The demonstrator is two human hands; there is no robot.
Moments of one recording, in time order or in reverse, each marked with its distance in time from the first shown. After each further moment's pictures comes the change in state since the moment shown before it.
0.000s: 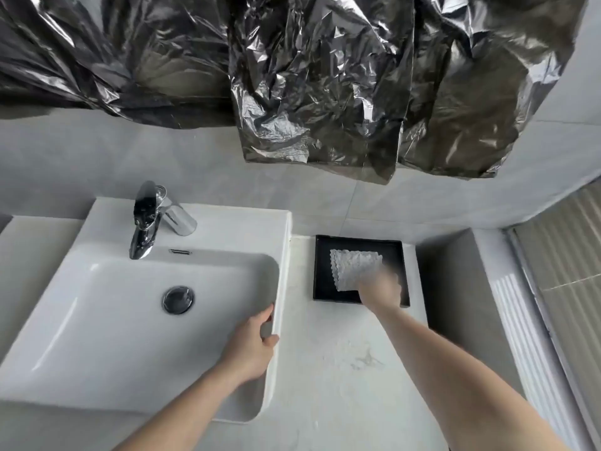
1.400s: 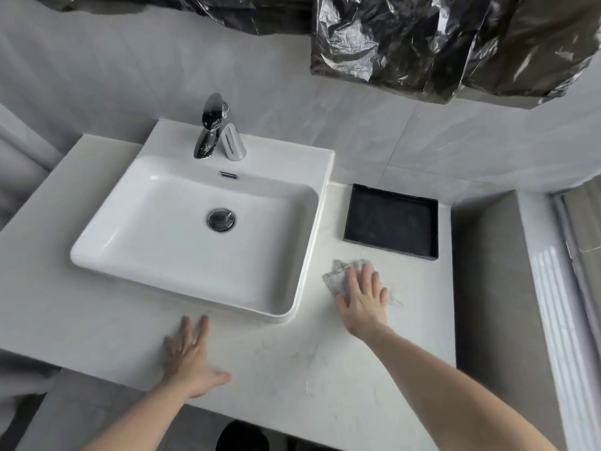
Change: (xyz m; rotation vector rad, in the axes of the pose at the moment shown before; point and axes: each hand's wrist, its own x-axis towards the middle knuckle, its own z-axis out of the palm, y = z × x) left_hand -0.129 -0.222 0.041 0.378 -0.031 -0.446; right_hand -0.136 0.083 0.107 -0.521 -0.161 -0.522
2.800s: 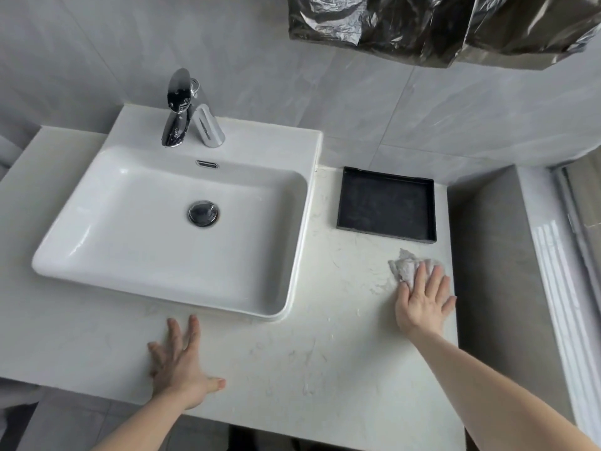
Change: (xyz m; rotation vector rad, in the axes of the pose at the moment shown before) left_hand -0.005 0.011 0.002 0.004 0.029 -0.009; right_hand -0.012 0.107 0.002 0.165 0.189 0.453
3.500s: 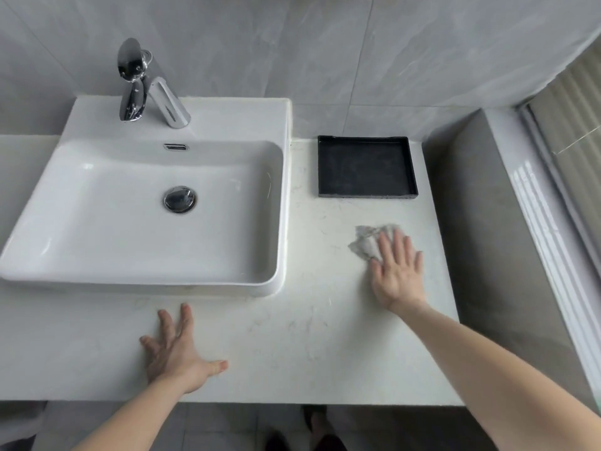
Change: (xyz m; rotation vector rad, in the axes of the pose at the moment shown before) left_hand 0.006 -0.008 0.005 0.053 0.035 0.021; right_hand -0.040 -0.002 0.022 -0.064 0.041 -0.250
